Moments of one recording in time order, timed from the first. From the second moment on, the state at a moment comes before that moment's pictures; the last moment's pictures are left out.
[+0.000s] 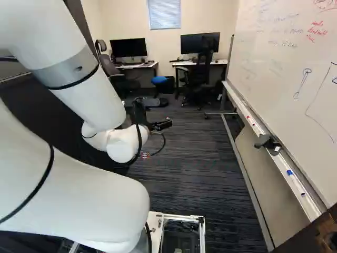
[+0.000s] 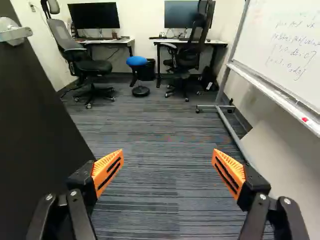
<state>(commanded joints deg) 0.0 16.0 -5.0 0.0 50.0 0.0</state>
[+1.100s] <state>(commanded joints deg) 0.0 16.0 -5.0 0.0 50.0 0.0</state>
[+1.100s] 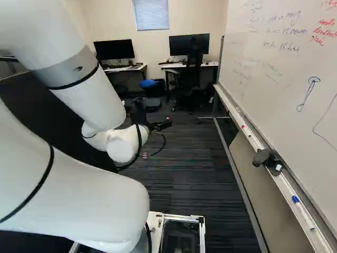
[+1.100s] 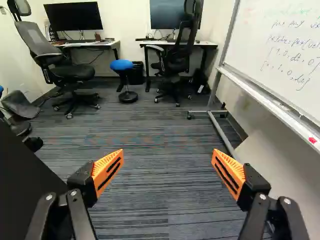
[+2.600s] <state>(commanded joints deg) 0.0 16.0 -5.0 0.0 50.0 0.0</state>
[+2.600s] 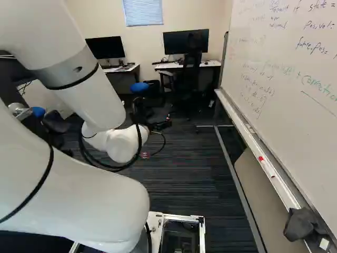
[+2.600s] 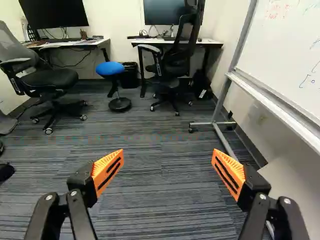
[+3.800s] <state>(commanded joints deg) 0.0 16.0 -5.0 0.0 50.0 0.0</state>
